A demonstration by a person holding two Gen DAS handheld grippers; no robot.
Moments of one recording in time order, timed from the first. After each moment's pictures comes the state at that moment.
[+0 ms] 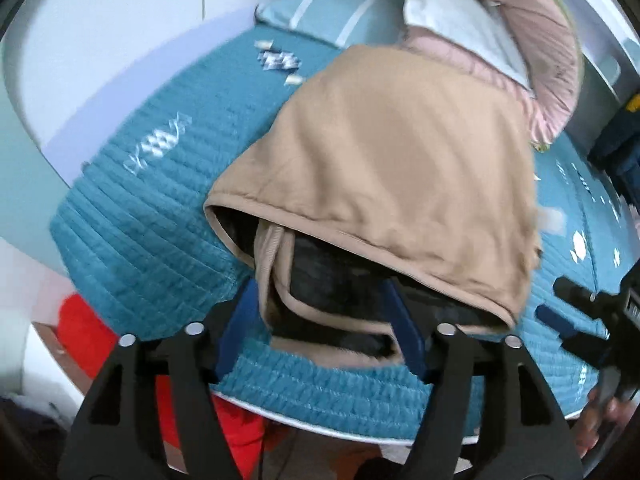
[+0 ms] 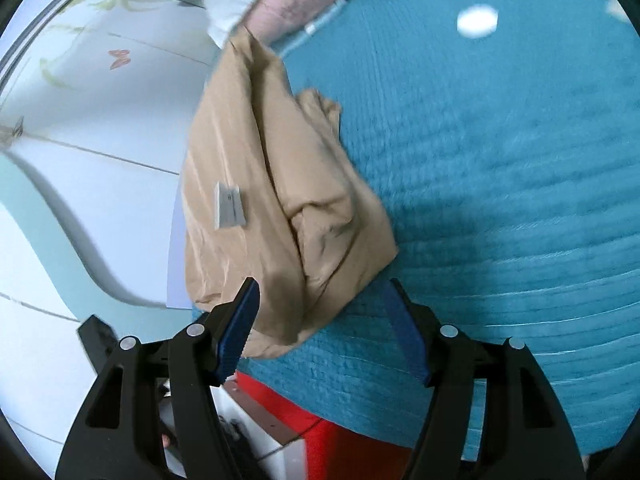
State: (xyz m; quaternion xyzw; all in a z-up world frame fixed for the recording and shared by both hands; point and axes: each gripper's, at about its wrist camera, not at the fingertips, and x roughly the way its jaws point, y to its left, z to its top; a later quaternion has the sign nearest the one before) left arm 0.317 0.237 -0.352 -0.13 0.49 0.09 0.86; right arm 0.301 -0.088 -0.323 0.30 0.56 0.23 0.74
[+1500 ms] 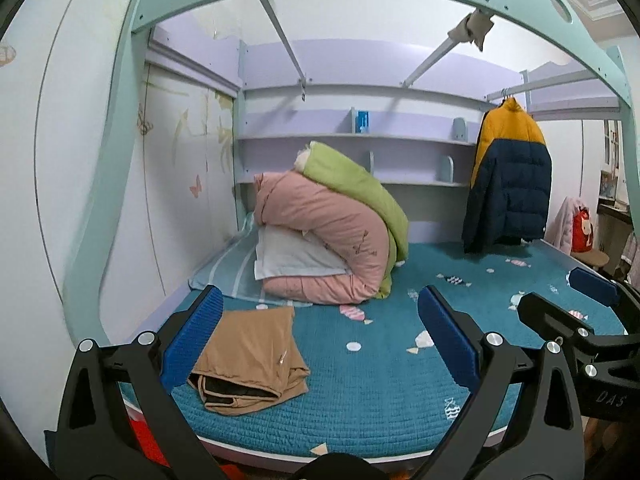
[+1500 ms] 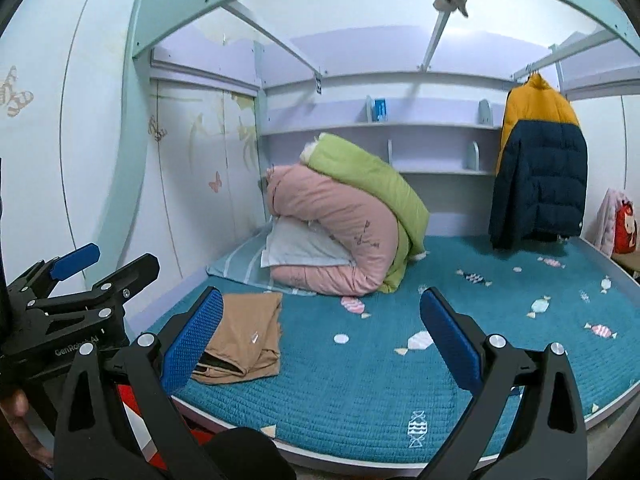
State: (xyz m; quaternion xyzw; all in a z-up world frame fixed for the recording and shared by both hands) left arm 0.064 -0.022 -0.029 0.01 0.13 0.00 0.99; right arm -0.008 -0.216 0.020 0.00 0.15 0.13 0.98
